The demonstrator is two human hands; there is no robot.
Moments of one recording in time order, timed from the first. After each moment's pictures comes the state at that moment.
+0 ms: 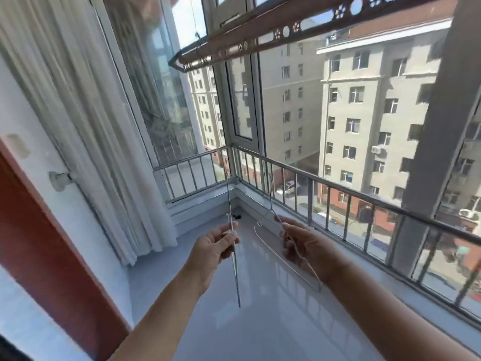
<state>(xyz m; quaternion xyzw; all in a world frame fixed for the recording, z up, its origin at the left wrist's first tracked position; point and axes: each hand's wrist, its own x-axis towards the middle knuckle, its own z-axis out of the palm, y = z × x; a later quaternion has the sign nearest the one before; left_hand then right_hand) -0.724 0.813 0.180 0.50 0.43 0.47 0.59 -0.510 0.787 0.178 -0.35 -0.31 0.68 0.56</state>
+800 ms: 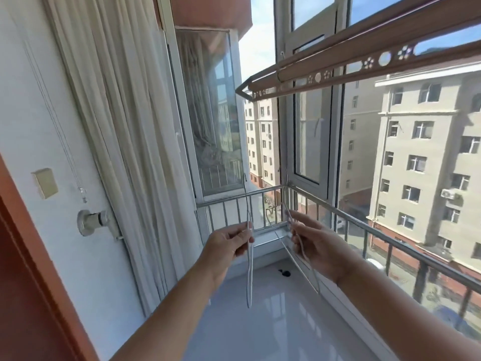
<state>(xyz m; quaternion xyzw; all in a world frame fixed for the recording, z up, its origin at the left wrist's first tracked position) -0.855 1.195 0.249 0.51 0.44 0.54 0.50 -0.648 1.209 0.247 -0.29 -0.40 0.69 0.53</state>
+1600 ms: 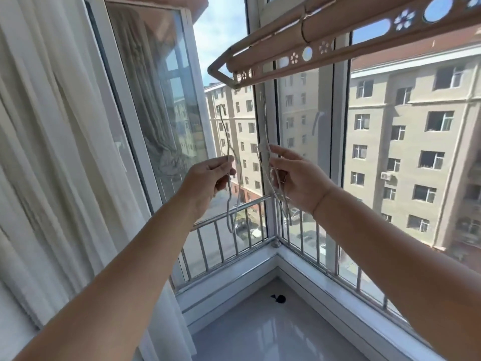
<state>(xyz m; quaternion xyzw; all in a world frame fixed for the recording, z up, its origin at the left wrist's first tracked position) -0.935 1.623 0.350 0.58 0.36 0.54 0.49 -0.746 1.593 0.342 -0.30 -0.44 0.56 0.63</state>
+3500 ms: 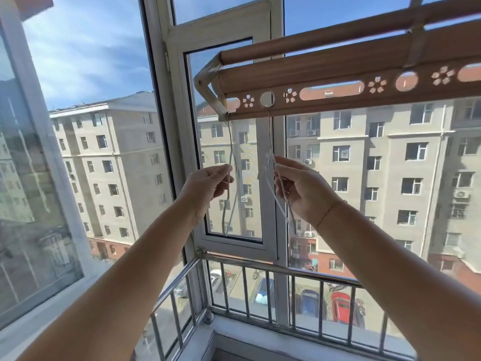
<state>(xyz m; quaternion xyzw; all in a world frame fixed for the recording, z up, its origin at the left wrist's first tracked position) -0.891 2.019 0.403 0.70 0.13 0.39 0.59 -0.775 1.866 0.404 -0.43 -0.31 0.26 0.80</state>
